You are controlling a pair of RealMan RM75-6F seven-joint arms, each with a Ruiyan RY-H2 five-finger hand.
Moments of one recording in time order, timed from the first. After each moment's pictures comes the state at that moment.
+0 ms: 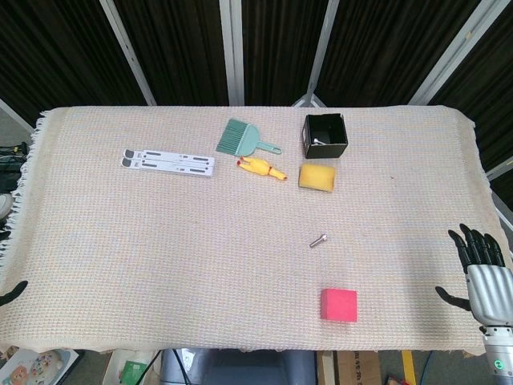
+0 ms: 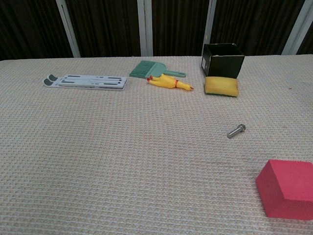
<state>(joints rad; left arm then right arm) 0.01 -1.08 -0.07 -1.62 1.53 1.66 0.01 0.07 -1.08 0.07 -1.66 -1.47 1.48 -0.06</state>
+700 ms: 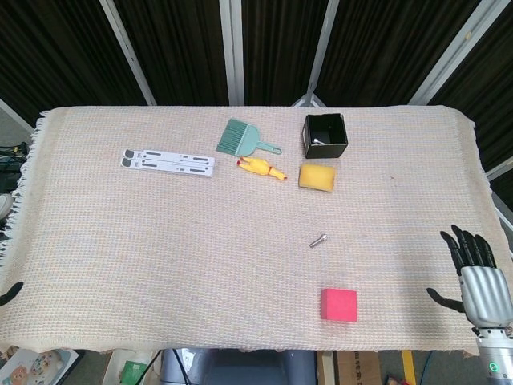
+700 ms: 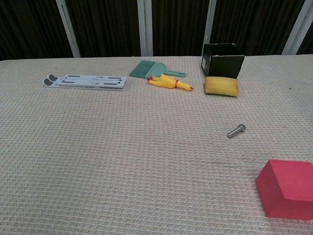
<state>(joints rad) 0.03 -1.09 -0.08 -1.63 1.53 1.70 0.01 0.07 -1.09 0.06 -1.67 -1.51 1.49 -0.01</state>
